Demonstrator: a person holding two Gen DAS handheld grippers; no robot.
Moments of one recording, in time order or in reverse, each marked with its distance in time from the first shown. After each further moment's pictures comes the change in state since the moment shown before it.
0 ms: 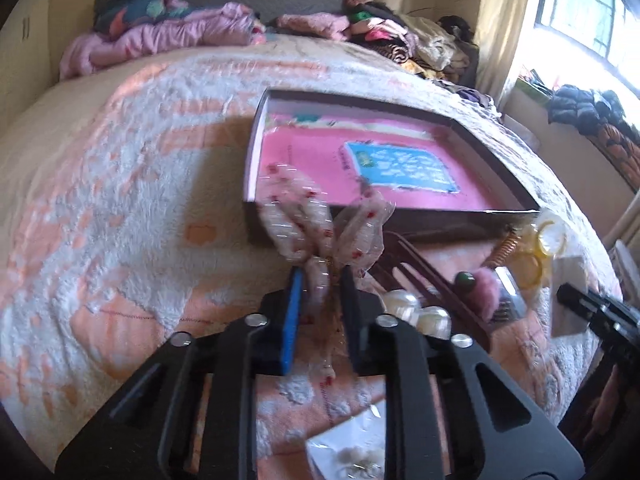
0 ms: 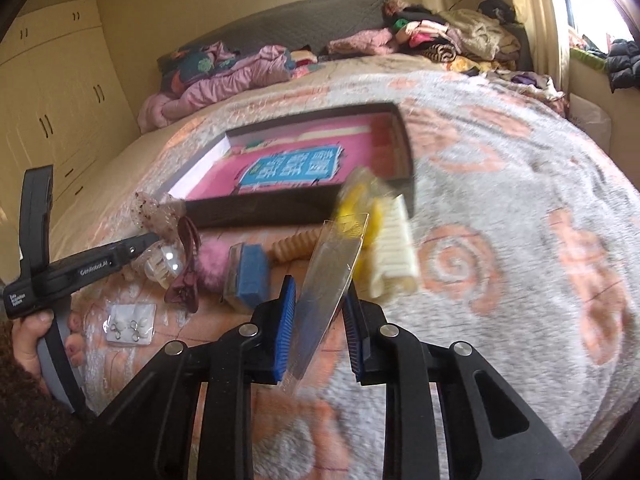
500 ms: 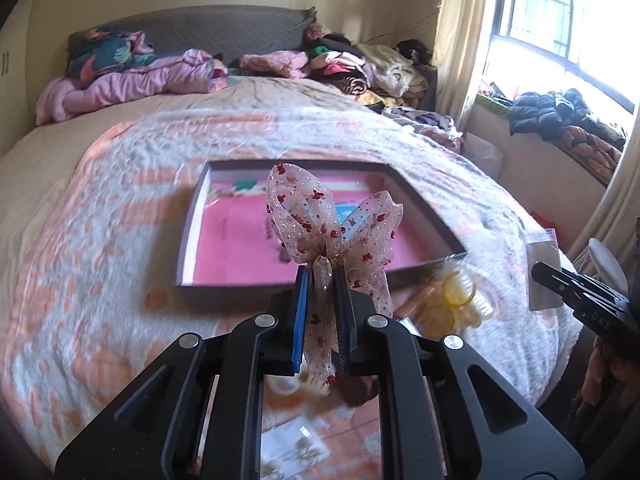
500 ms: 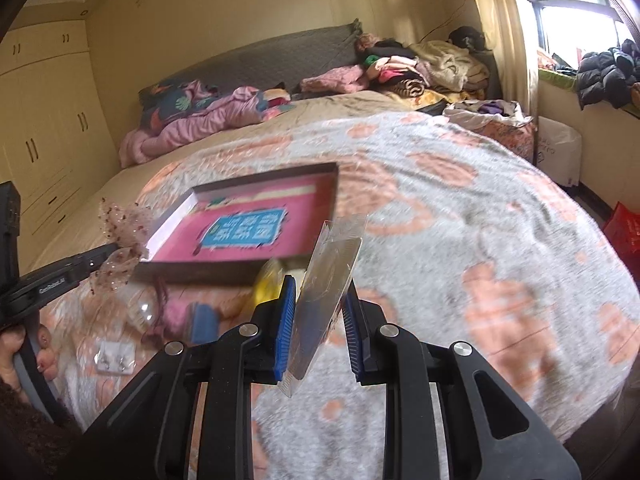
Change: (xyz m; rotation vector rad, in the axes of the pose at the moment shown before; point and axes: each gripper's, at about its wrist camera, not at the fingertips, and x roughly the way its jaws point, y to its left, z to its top) left arm -0.035 -0.050 0.037 0.070 -0.117 -0.098; right arm -0.043 -0.048 0.038 0.029 -0.113 -0.087
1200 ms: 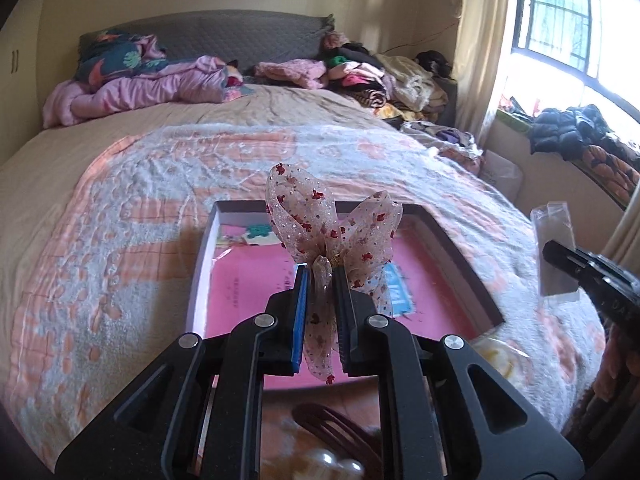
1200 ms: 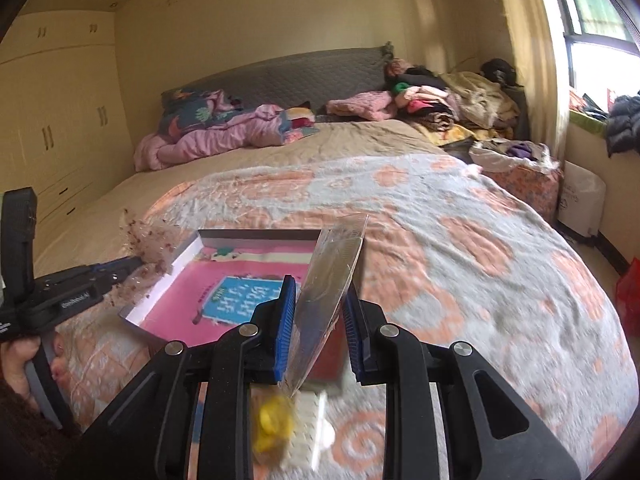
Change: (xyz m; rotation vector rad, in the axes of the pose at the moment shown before) left arm 0.051 0.028 0.050 -0.038 -0.021 0.066; right arm 0.062 0.029 0.083 -0.119 -0.053 0.068
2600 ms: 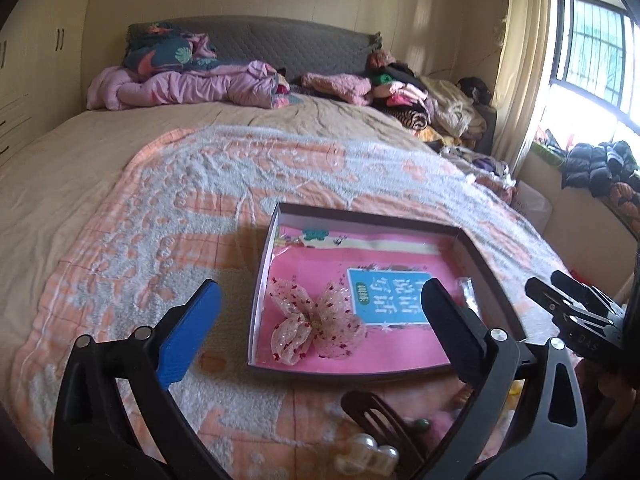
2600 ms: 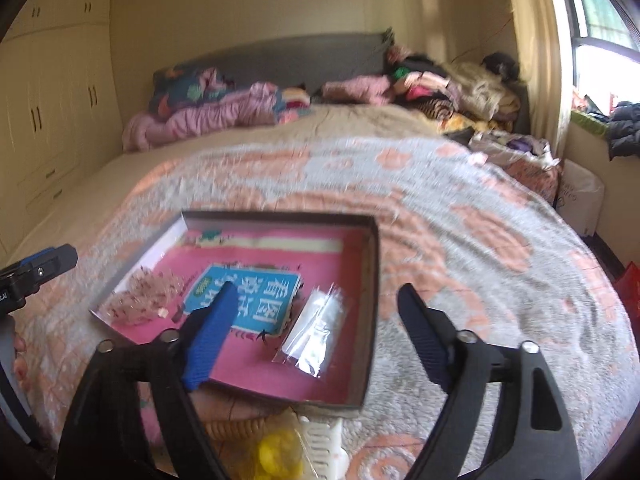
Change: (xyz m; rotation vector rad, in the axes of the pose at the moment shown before) left arm -0.044 0.024 -0.006 -0.123 -0.072 0.097; right arm 0.027 0.009 -0.011 -0.010 0.009 -0.063
